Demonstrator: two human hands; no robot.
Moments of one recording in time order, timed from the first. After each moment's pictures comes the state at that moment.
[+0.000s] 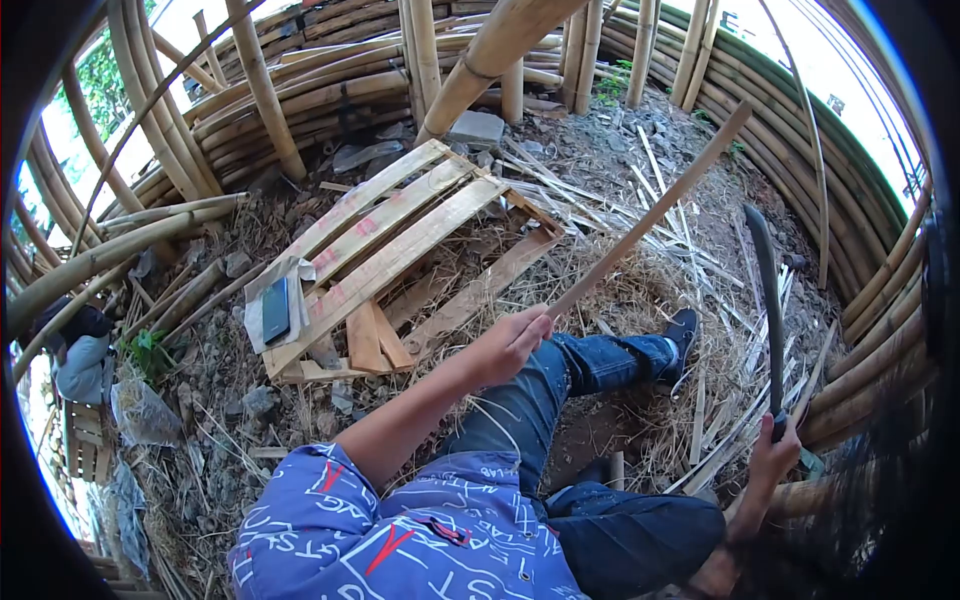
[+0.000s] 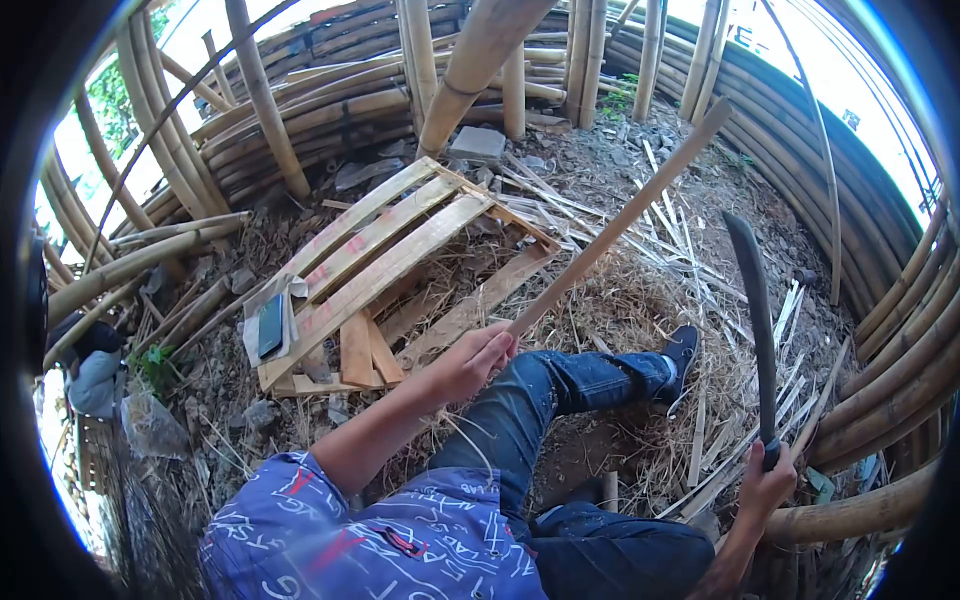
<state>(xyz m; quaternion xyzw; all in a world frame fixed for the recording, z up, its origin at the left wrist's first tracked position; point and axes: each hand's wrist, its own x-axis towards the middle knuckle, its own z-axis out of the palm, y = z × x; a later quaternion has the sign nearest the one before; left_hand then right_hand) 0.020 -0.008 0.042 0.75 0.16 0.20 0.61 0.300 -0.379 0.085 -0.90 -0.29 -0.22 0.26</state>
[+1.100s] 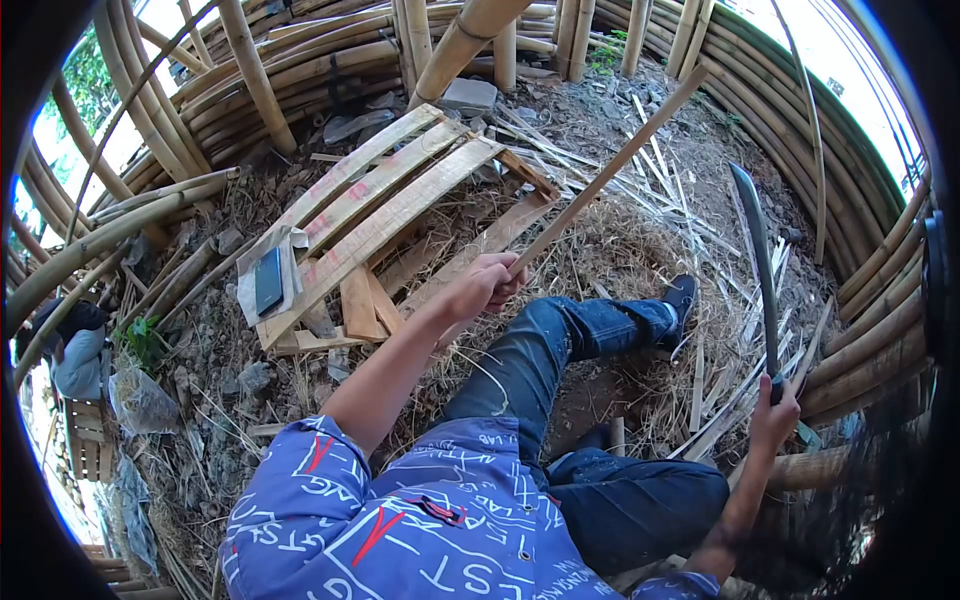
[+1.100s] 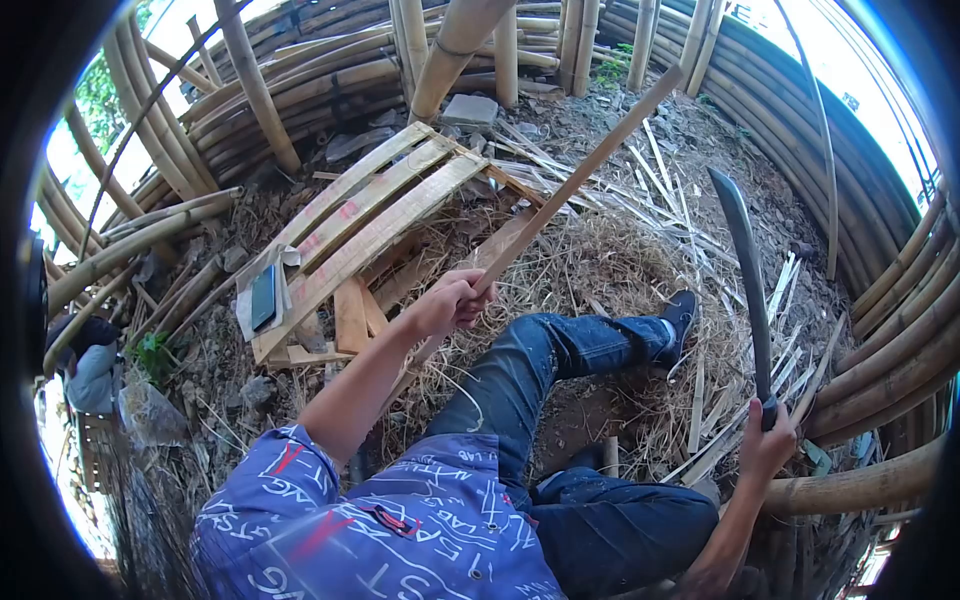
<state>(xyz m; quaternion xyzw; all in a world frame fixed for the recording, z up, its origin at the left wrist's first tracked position) 0.006 0.030 0.025 0.58 0.15 0.11 0.80 0.299 -0.375 0.081 -0.91 -0.28 -0.20 0.24</state>
